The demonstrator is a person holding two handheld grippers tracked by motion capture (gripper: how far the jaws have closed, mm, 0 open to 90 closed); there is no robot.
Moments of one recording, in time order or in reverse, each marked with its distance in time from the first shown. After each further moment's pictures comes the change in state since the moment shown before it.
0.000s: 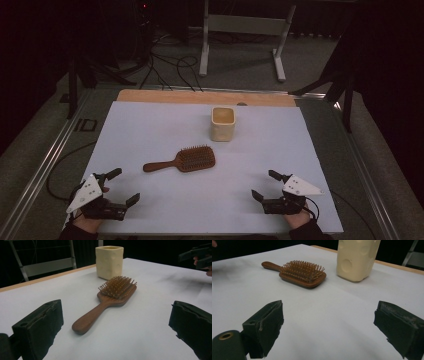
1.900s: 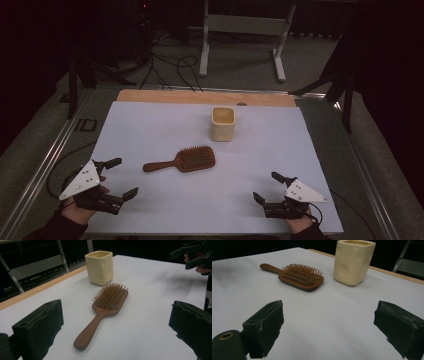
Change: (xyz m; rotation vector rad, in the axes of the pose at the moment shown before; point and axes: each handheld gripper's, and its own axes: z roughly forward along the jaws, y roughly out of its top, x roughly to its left) left arm 0.003 0.062 -0.006 0.077 -0.085 0.086; right arm 0.011 0.004 -0.012 -0.022 -0.045 -0.025
